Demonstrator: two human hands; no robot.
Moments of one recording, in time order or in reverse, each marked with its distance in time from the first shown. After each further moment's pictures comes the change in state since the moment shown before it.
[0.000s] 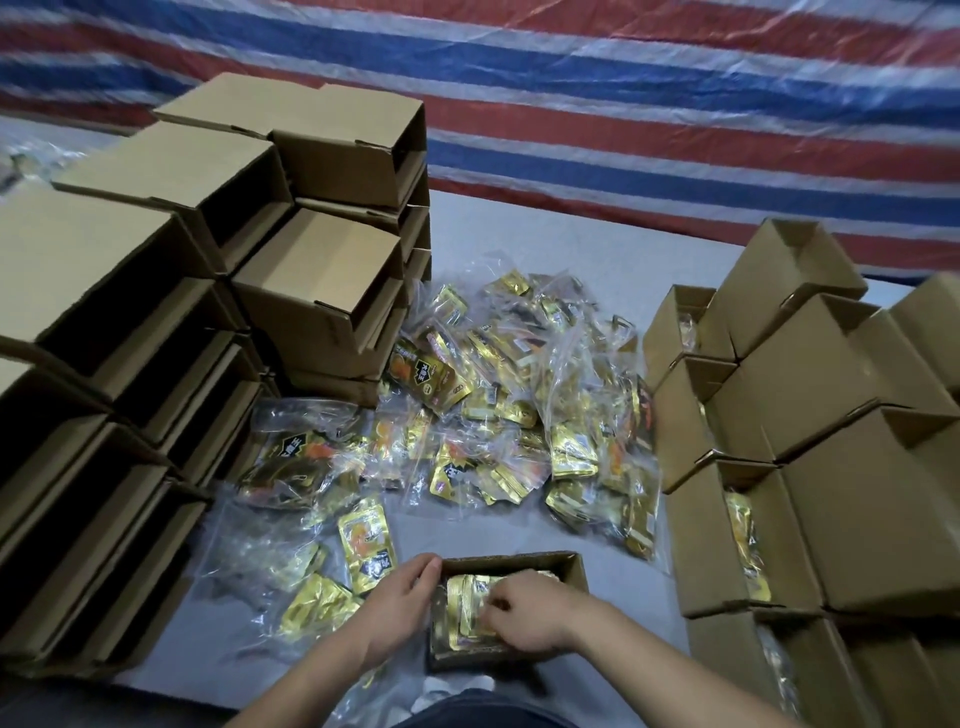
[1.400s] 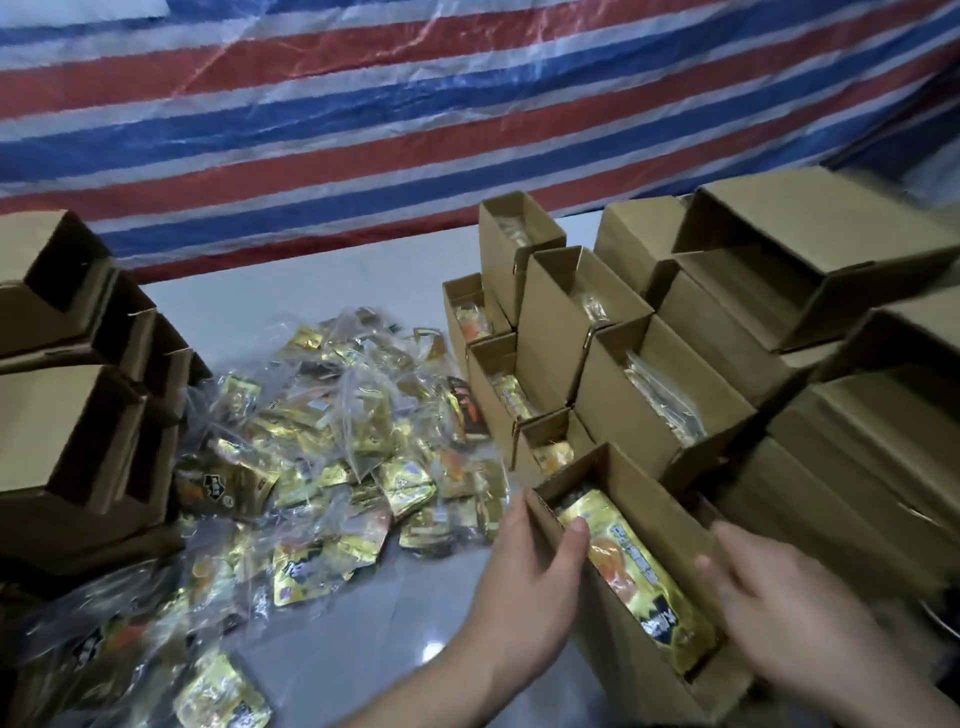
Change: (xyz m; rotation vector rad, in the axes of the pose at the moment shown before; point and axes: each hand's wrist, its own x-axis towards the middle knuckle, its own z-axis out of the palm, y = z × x) left_hand -0.041 0.249 0.161 0.008 -0.255 0.414; right_hand -0.290 0.143 -0.025 0.257 0.792 0.696
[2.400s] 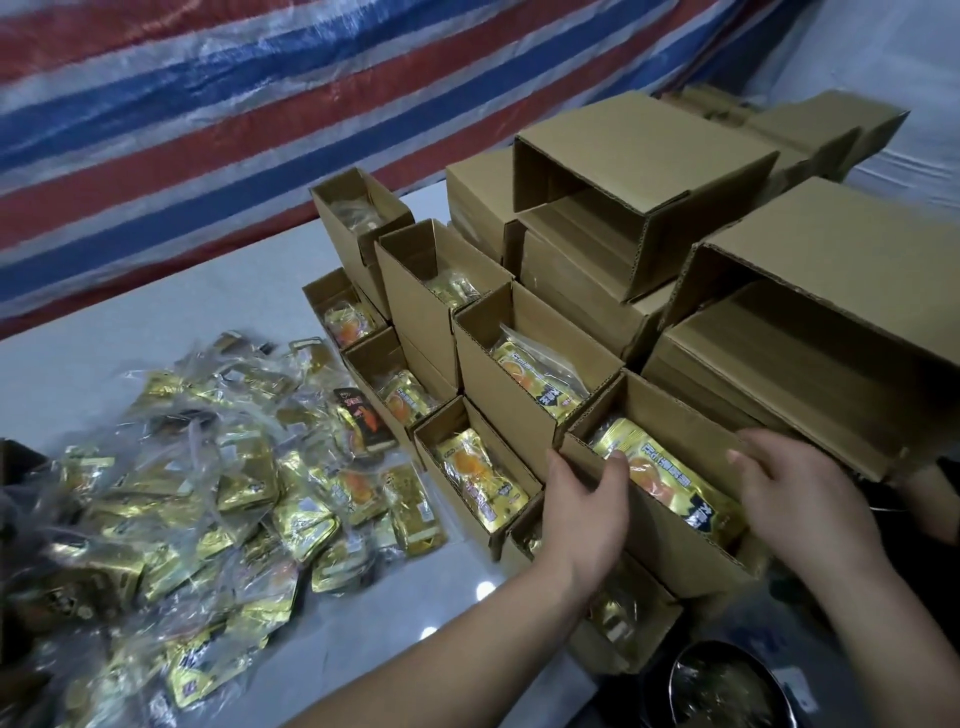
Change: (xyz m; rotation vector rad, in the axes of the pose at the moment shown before) left_hand 0.071 0.052 0.137 -0.242 -0.215 -0.208; right_hand 0.031 0.112 -0.003 0.290 0.387 0.473
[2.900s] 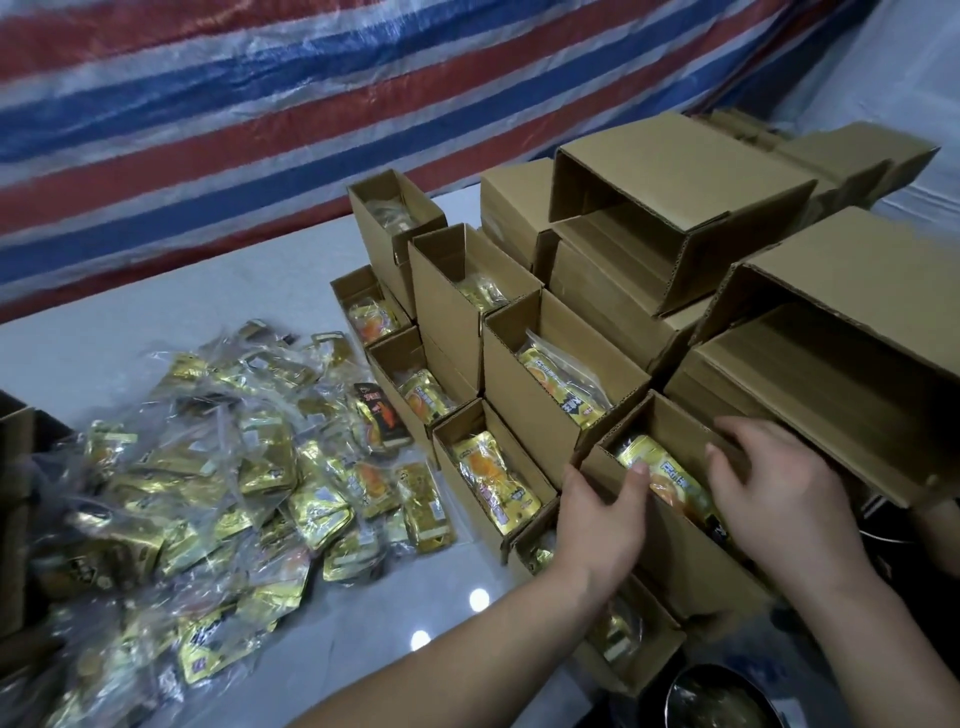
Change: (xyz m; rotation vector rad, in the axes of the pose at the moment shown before) left_hand -0.009 0.002 -0.007 0.015 0.004 0.017; right_hand -0.006 -0.031 0.003 -0.099 0.092 -0.354
